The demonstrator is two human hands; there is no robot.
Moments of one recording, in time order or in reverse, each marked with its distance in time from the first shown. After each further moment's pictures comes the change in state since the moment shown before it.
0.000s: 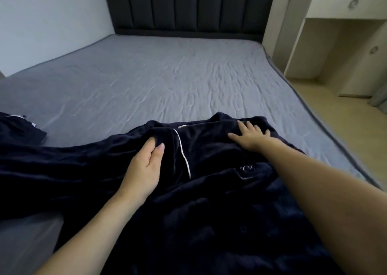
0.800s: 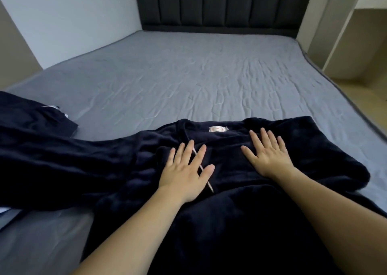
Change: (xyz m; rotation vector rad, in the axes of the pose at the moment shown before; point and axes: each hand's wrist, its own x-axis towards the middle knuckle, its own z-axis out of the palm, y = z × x) left_hand 0.037 -0.078 0.027 1.041 -0.351 0.014; right_hand 0.003 -0.031 0.076 -0.165 0.220 -0.142
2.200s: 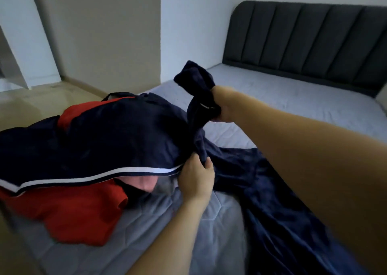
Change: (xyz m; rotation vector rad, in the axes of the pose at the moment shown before) left_hand -0.193 -0.209 -0.101 -0.655 0.664 -0.701; right_hand -0.115 -0.499 -0.226 1.252 -0.460 -0.107
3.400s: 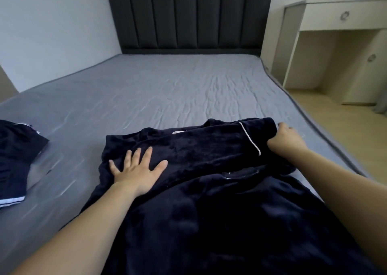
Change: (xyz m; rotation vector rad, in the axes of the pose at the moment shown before) left_hand -0.076 0.134 0.245 0.732 -0.642 0.337; right_hand -0.101 0.304 -0.540 -0.654 0.788 0.250
